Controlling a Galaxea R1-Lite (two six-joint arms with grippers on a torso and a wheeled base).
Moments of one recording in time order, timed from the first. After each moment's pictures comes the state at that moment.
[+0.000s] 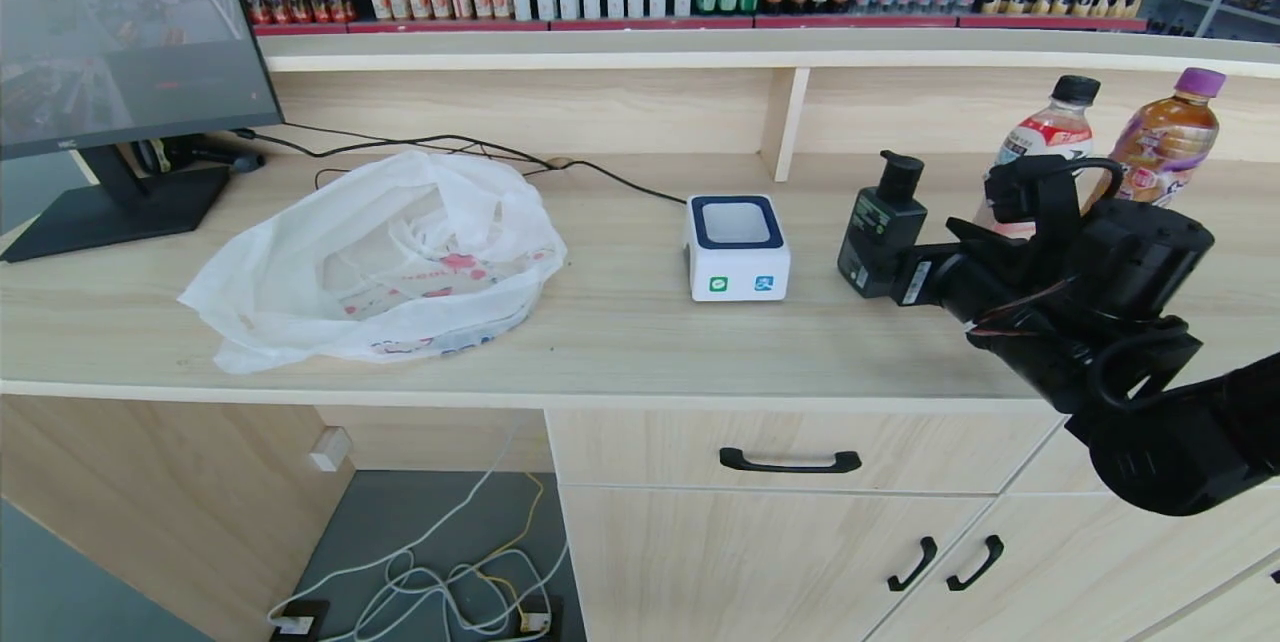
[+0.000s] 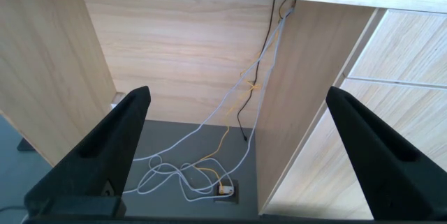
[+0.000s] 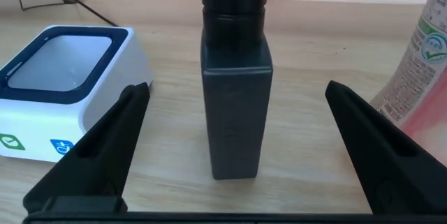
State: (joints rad) left arm 0.00 0.00 0.00 0.00 0.00 0.00; right arm 0.28 1.87 -0.79 -1.20 -0.13 -0.04
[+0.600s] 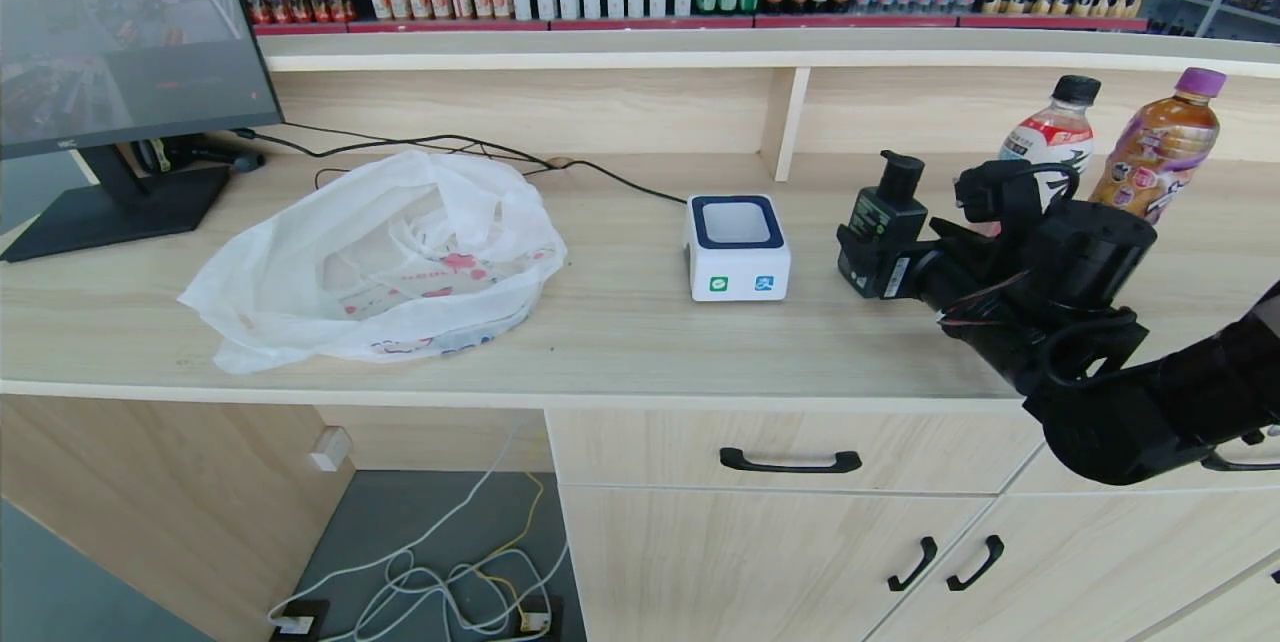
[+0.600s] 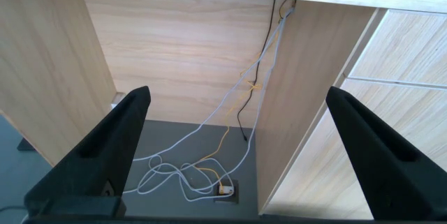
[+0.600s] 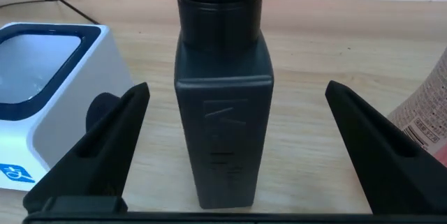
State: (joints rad) left arm 0.00 0.00 0.00 0.00 0.00 0.00; right arm 0.25 1.97 -0.89 -1.21 -0.12 -0.04
